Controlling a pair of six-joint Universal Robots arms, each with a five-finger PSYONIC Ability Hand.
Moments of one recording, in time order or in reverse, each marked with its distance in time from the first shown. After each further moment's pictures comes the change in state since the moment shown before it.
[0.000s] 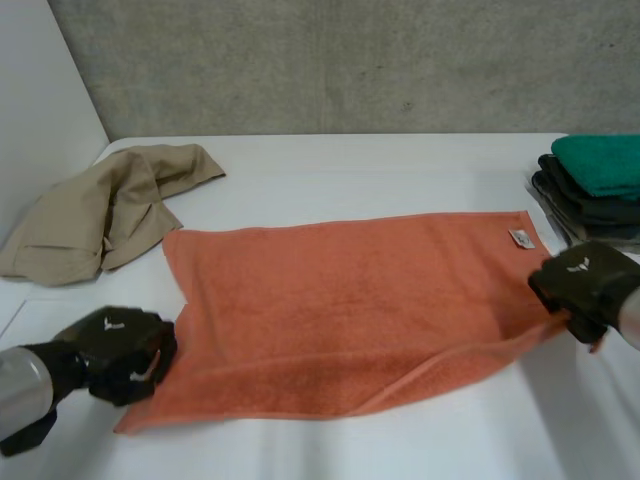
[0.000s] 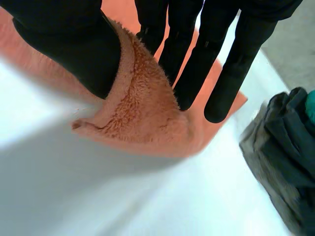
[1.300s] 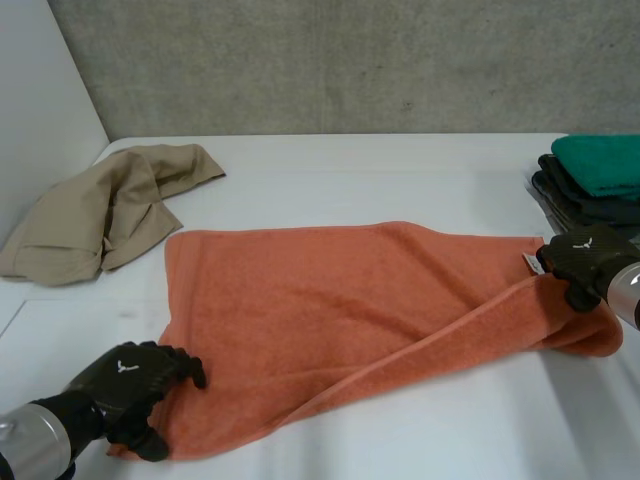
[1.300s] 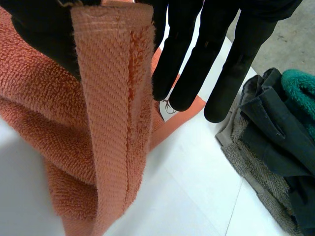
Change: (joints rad) left arm -0.027 0.083 -0.229 0.194 -0.022 -0.086; right arm -0.031 0.224 -0.101 -0.234 0.010 0.128; left_hand -0.633 -0.676 -0.669 -0.675 -0.658; right_hand 0.000 0.000 0.000 0.000 0.000
